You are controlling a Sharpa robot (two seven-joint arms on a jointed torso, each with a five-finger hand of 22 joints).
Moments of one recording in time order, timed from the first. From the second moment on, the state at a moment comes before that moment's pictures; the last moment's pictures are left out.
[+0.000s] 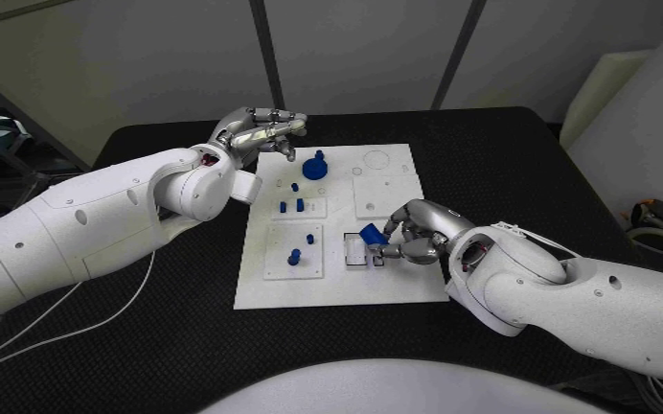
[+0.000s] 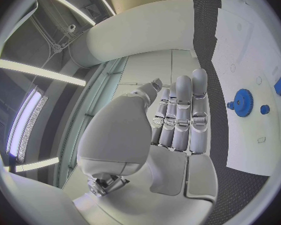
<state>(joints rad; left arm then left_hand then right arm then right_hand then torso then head) 1.09 -0.78 0.09 1.37 -0.14 -0.18 0.25 1.39 -0.12 0.36 0.04 0.14 0.98 0.18 0.16 0.09 1.03 0.11 0.38 0.14 1.16 0.03 0.98 0.41 0.20 1.19 0.11 0.52 0.94 0.92 -0.93 0.01 1.89 -1.44 -0.43 -0.52 1.31 0.01 -0.17 0.29 0.45 0.97 0.09 0.42 0.22 1.41 0.01 1.30 1.28 1.47 -0.05 1.45 1.31 0.03 1.46 0.06 1.53 1.31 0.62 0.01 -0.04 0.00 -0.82</state>
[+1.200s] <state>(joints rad) 1.09 -0.77 0.09 1.37 -0.14 -0.18 0.25 1.39 -0.12 0.36 0.04 0.14 0.98 0.18 0.16 0.09 1.03 0.11 0.38 0.14 1.16 0.03 0.98 0.41 0.20 1.19 0.12 0.51 0.94 0.92 -0.82 0.02 1.81 -1.42 -0.32 -0.56 1.05 0.03 -0.30 0.29 0.08 0.99 0.06 0.51 0.37 1.42 -0.01 1.28 1.30 1.46 -0.07 1.45 1.31 0.03 1.47 0.05 1.52 1.31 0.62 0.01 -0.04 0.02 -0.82</state>
